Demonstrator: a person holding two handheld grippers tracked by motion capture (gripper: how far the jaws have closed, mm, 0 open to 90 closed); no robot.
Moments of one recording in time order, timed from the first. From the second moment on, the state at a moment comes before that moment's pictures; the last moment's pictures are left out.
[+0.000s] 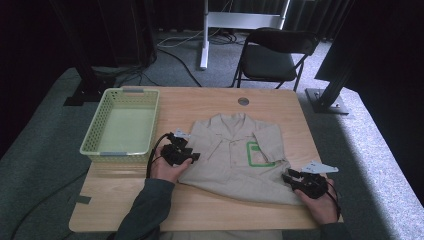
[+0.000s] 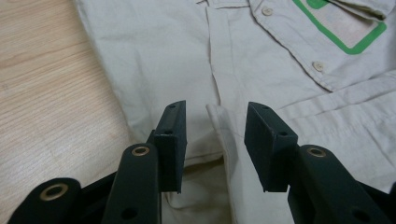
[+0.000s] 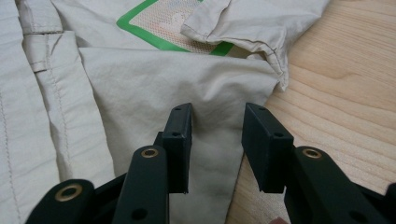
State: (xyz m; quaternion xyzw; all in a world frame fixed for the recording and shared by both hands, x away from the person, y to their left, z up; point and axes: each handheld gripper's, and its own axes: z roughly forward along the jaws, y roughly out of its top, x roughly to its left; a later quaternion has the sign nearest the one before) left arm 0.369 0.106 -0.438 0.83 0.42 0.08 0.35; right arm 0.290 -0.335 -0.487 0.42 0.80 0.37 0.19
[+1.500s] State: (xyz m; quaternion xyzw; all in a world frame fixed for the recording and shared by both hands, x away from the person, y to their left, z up) left arm 0.293 0.104 -0.445 0.83 0.38 0.08 0.40; right arm 0.290 -0.335 -0.487 0.42 0.80 0.37 0.19
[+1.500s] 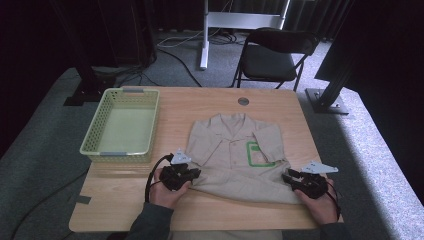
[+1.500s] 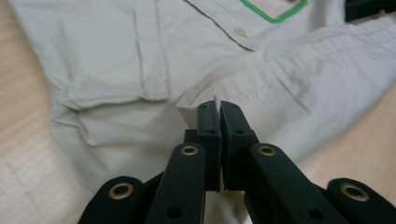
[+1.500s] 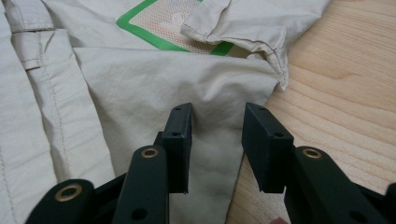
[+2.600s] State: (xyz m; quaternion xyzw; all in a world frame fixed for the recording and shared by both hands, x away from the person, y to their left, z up) left arm 0.258 0.113 -0.482 0.85 0.34 0.00 0.41; right arm 0.290 -0.335 -0.487 0.42 0.80 0.37 0.19
